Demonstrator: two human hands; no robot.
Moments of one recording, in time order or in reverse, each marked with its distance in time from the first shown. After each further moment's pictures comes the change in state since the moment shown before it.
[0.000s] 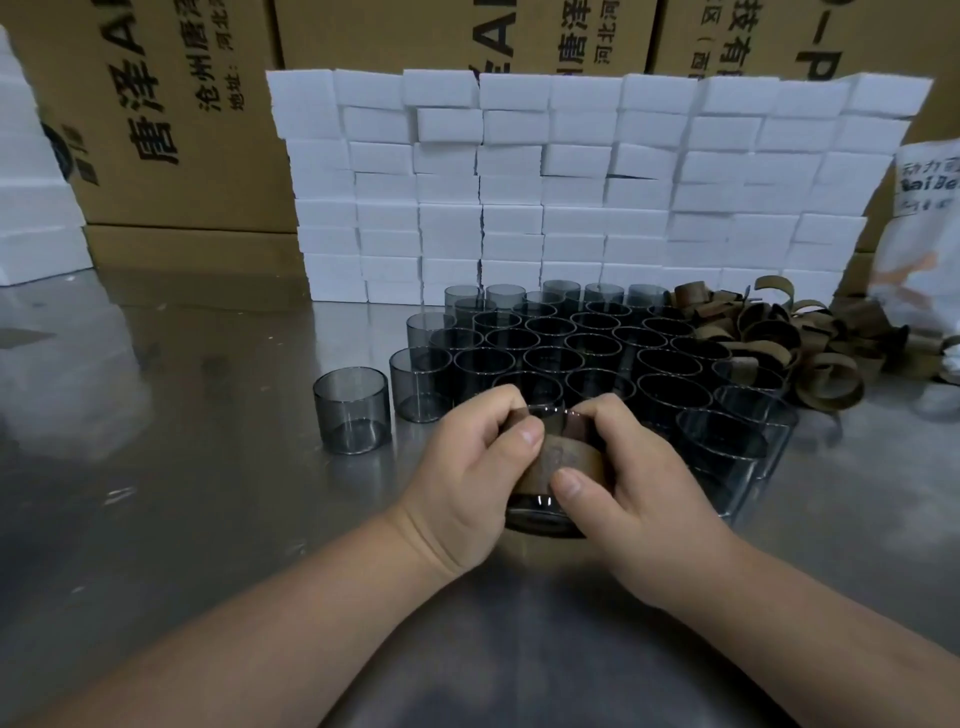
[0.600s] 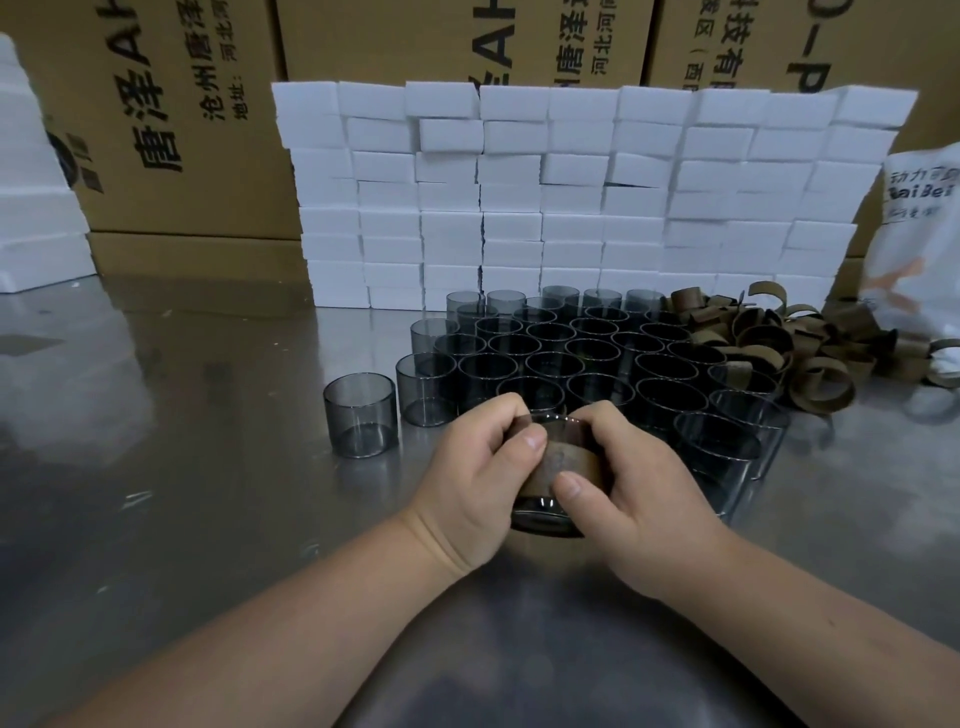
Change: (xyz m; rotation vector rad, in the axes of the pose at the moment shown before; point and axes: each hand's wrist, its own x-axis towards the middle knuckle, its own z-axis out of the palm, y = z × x) left_hand -0.001 -0.004 -0.001 0.033 0.010 -0.014; right_hand 0.001 -0.005 -0.001 -0.112 -0.011 -0.029
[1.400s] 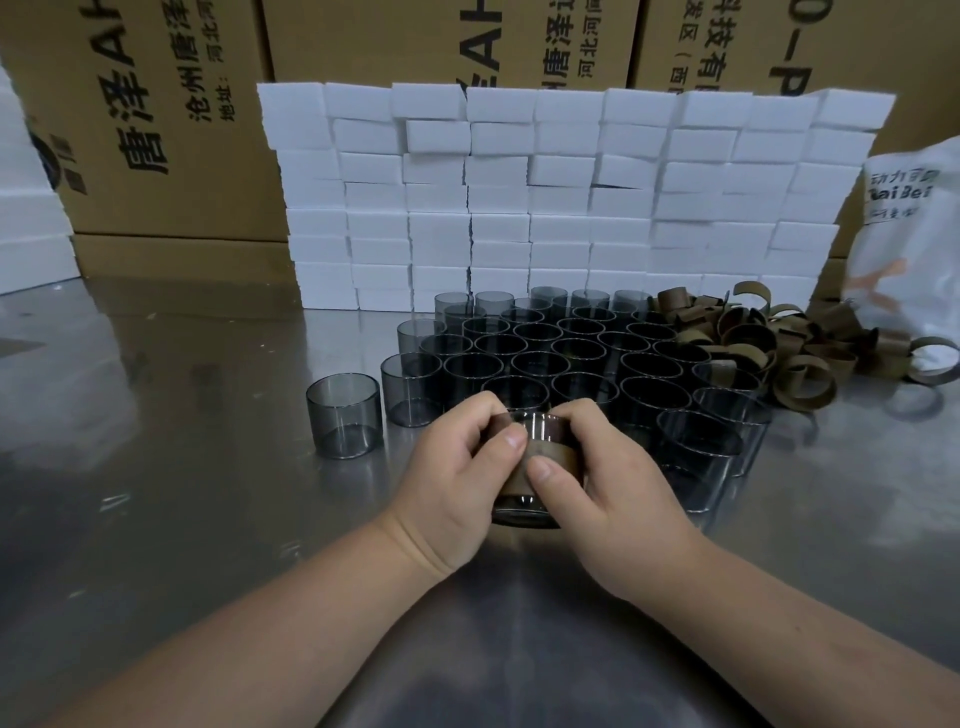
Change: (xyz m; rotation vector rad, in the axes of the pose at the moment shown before) left_hand -0.002 -0.005 0.000 0.001 0.022 -0.031; right_hand -0.002 -0.002 0.006 0.062 0.015 0.118
